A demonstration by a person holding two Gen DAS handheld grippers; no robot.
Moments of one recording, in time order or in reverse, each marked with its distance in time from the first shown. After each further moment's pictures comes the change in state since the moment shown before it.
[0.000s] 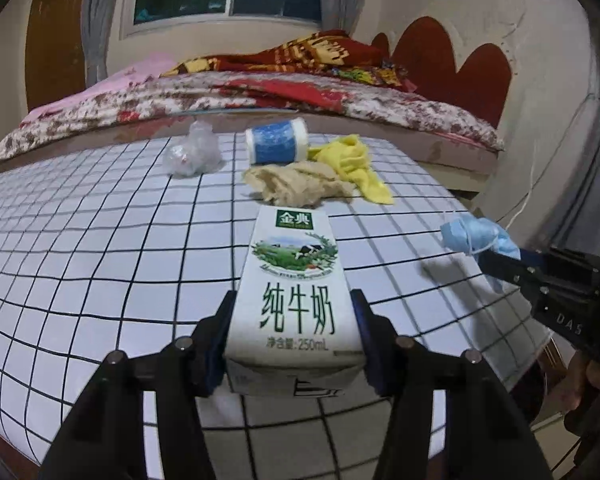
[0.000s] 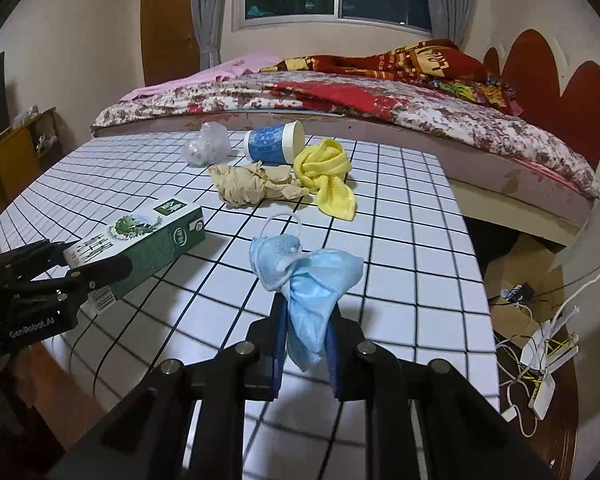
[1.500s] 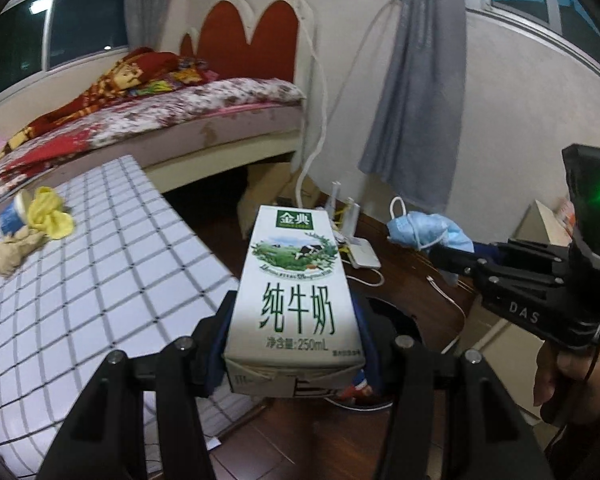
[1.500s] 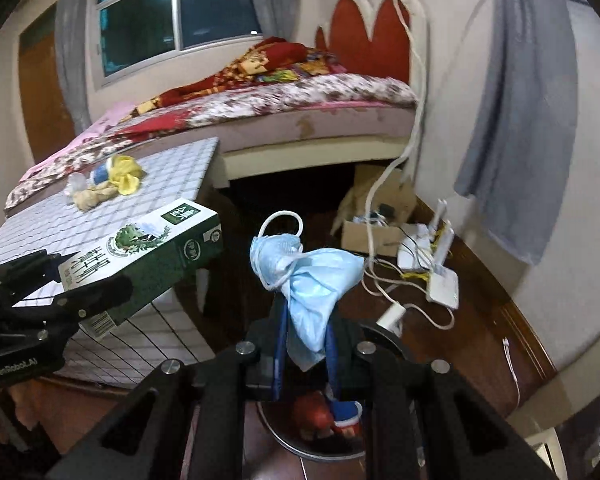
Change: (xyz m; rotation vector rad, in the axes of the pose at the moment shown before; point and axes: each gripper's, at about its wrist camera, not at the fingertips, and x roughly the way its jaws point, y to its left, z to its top) left arm -0.038 -0.276 -0.055 0.378 0.022 -0.418; right arm -0.178 -0.177 -0.169 0.370 -0.047 -0.334
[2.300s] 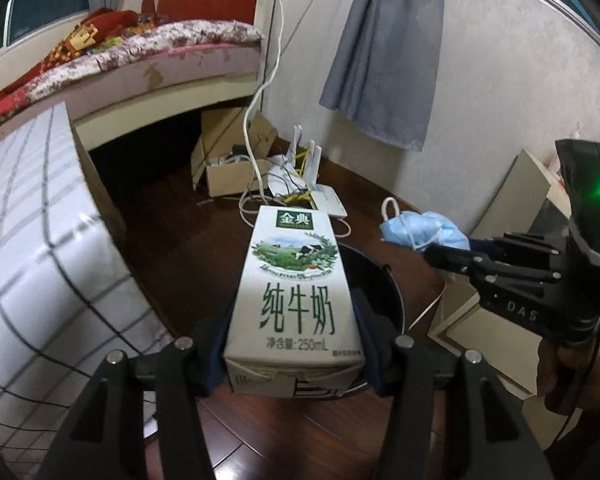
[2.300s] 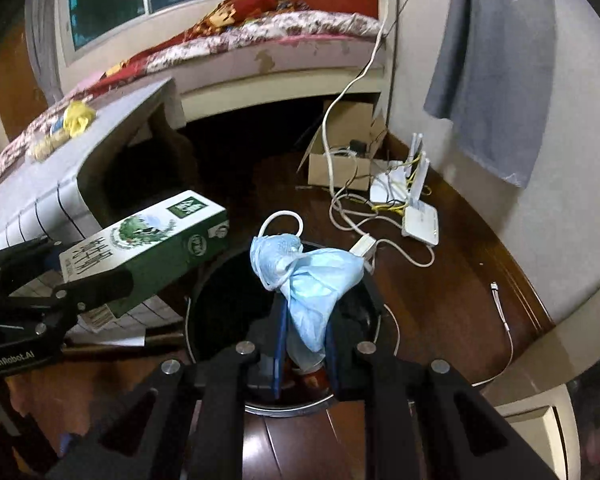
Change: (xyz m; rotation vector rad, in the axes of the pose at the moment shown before) left arm 0.084 -0.044 -0.047 0.012 0.155 -0.102; right arm 0.047 -0.059 -0.073 0.023 0.170 -0.040
